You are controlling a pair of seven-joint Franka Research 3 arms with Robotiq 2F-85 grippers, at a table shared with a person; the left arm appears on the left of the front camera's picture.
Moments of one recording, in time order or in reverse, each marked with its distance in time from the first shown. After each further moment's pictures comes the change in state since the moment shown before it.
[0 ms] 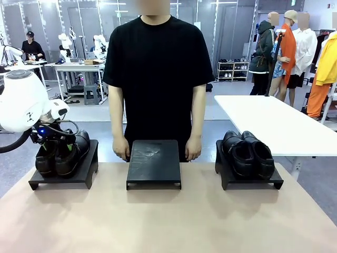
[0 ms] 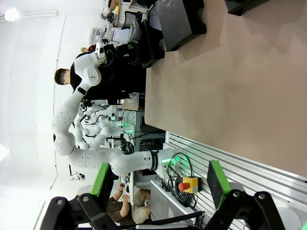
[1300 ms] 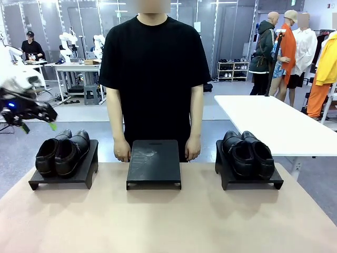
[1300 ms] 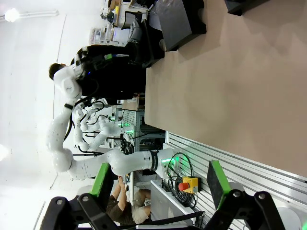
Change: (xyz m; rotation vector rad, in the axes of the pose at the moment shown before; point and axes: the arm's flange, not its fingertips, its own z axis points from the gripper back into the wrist) left arm -0.029 0.042 0.147 -0.191 0.036 0.077; right arm 0.000 0.000 0.000 0.000 0.001 0.000
